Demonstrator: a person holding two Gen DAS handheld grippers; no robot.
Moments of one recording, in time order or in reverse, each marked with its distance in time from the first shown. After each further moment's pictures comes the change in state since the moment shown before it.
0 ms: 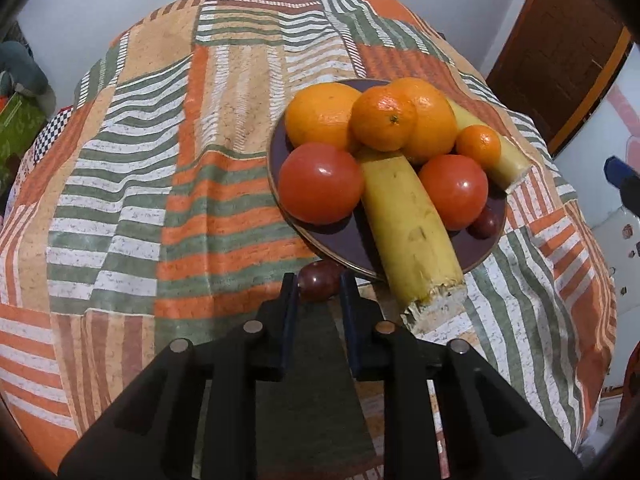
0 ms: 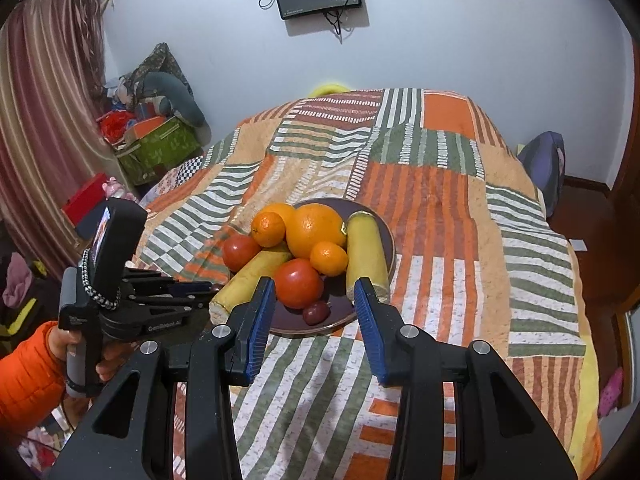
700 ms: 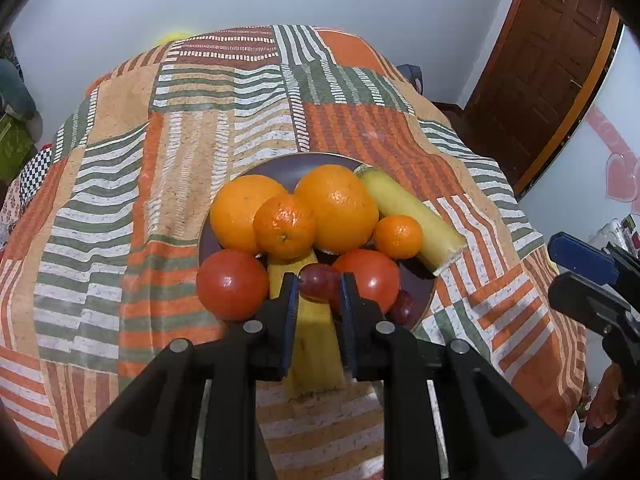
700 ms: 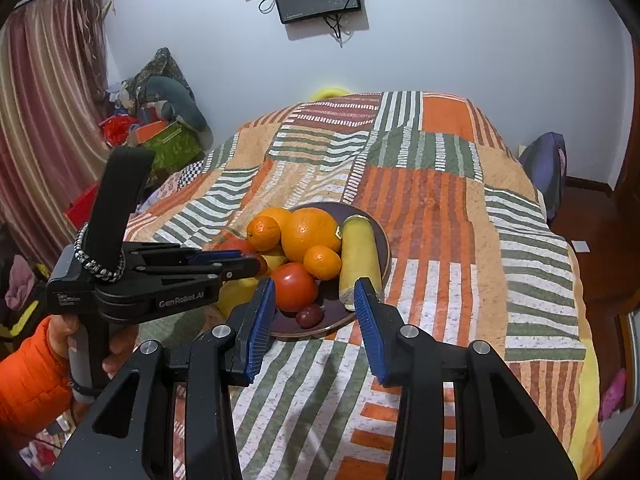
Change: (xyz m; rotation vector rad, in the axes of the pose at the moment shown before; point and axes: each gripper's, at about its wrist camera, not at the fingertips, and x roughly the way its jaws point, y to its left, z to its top) left arm -0.013 -0.048 0.050 0.015 -0.112 -0.076; right arm -0.001 -0.010 0.001 0.003 -0.015 0.011
